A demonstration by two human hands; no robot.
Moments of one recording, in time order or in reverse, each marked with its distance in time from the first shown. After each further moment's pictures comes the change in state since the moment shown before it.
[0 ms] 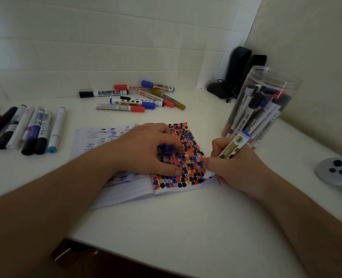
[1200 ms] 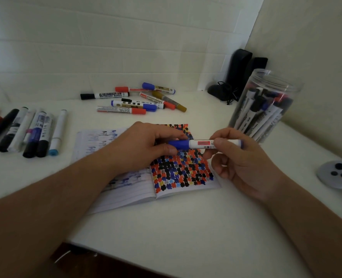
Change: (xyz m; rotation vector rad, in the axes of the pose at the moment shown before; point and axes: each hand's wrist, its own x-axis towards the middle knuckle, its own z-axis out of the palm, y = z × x) left_hand -0.006 0.000 0.001 -0.326 0.225 -0.082; right_hand 0.006 -0.001 -0.005 0.586 -0.031 0.047
